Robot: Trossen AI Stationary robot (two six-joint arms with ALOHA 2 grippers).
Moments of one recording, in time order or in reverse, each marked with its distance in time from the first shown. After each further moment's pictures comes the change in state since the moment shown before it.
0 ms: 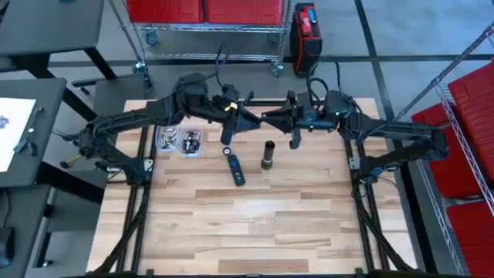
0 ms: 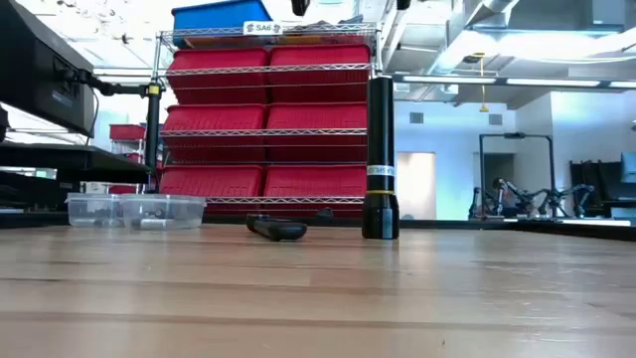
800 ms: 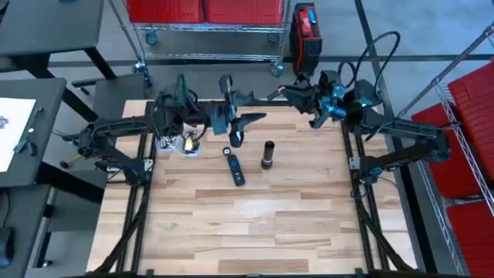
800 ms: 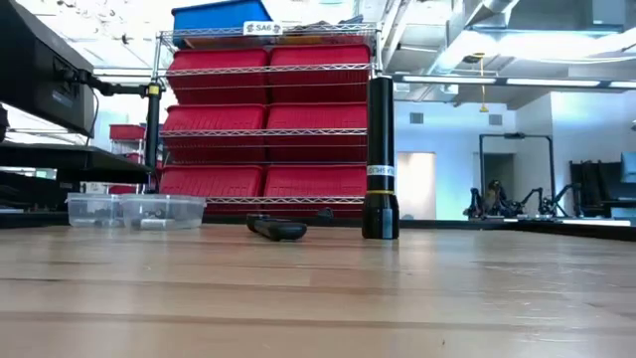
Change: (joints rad) left arm -0.157 0.000 0.000 0.528 -0.266 1.373; right arm -0.049 -0.001 0.053 0.354 -0.033 0.338
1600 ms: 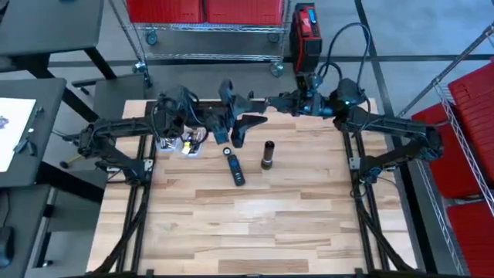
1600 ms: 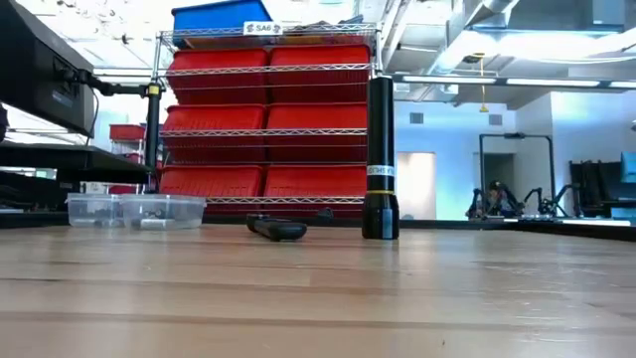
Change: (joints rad) left arm -0.011 0.000 0.000 -0.066 0.000 0.121; right arm -0.038 0.088 0.000 0.029 -0.175 0.597
